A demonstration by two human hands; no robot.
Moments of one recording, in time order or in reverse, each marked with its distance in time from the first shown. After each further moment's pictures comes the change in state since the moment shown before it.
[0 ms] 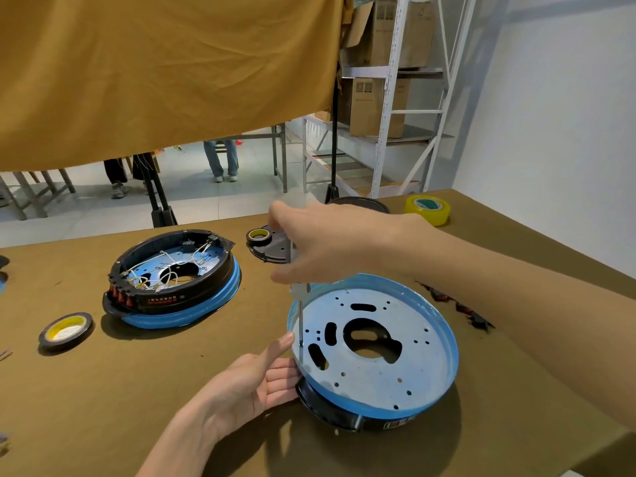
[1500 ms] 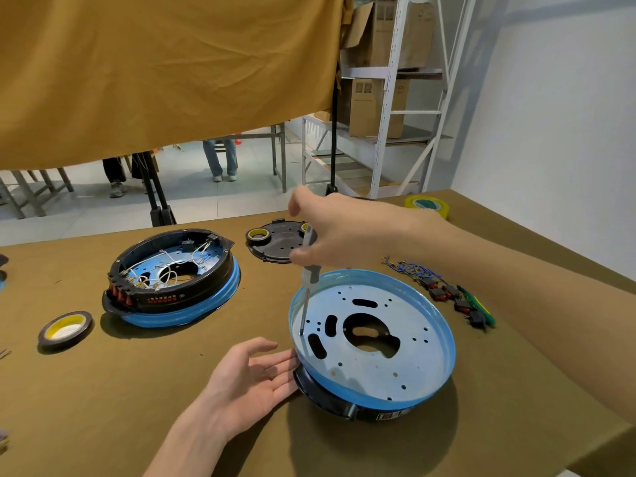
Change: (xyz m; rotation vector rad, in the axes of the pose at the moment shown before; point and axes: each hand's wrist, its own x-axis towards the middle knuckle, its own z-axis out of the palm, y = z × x) left_hand -0.006 0.002 0.003 -0.526 -0.052 -0.081; right_hand -0.001 0.023 -0.005 0.155 -0.005 0.095
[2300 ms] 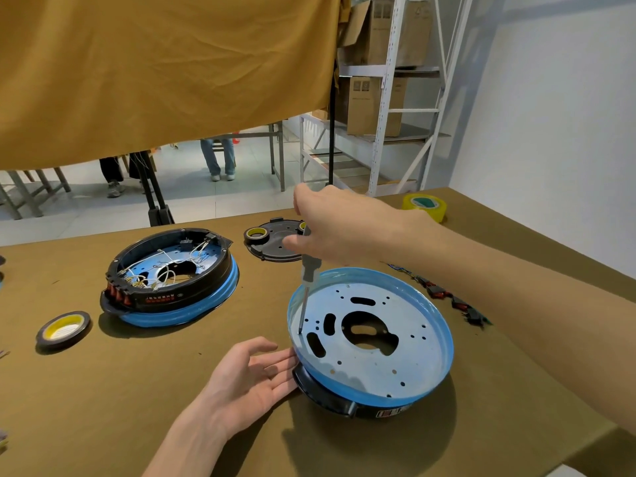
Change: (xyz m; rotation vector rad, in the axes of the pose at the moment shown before) left_hand 0.001 -0.003 0.003 0.016 0.041 0.020; right_hand 0.002 -0.001 0.005 -0.120 0.124 -0.012
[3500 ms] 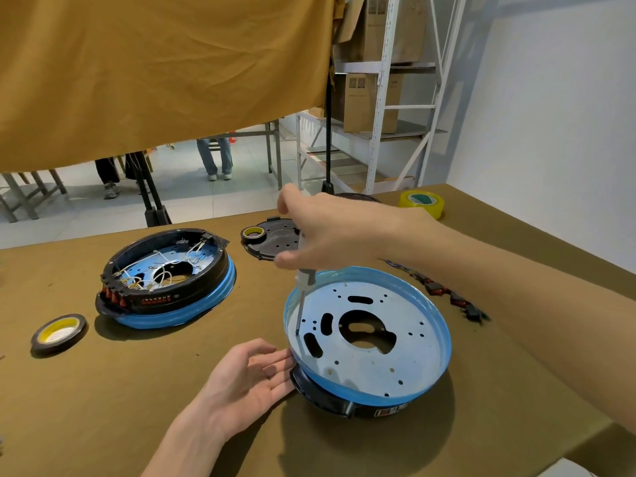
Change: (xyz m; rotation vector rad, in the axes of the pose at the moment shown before) left_hand 0.003 -0.001 -0.002 0.017 0.005 0.003; right_hand -0.001 -0.002 0.001 0.048 -0.089 -0.038
